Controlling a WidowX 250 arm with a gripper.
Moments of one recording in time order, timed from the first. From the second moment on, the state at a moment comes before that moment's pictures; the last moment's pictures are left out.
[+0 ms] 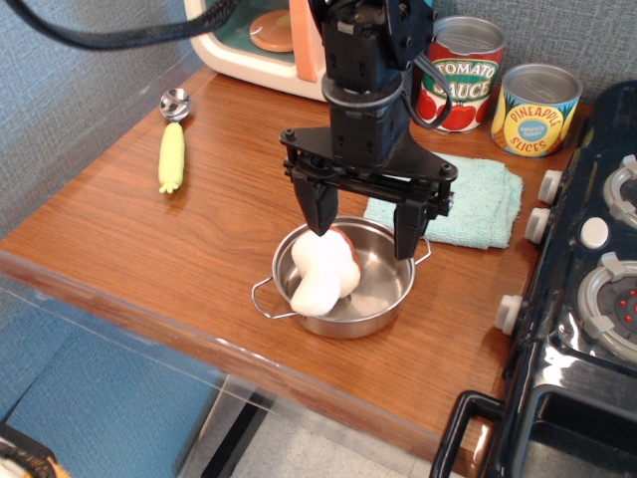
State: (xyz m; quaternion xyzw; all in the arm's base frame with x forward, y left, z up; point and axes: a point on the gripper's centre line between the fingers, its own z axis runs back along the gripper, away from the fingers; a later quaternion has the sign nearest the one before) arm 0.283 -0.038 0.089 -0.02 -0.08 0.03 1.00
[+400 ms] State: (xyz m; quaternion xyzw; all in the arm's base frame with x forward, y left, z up) arm 0.282 -0.038 0.082 -0.02 -0.07 0.04 1.00
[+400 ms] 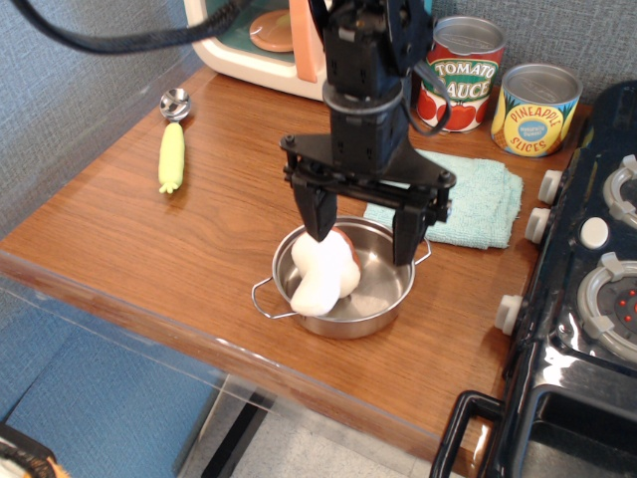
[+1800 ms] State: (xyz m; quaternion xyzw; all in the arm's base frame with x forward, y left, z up) arm 0.430 -0.017 0.012 0.01 -0.12 0.11 0.99
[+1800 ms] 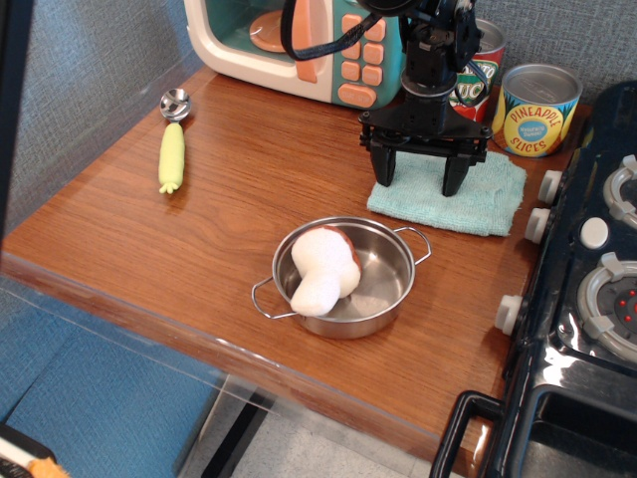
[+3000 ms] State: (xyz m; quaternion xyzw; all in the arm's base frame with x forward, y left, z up) arm 0.399 0.119 0.017 0.07 -0.07 0.12 0.99
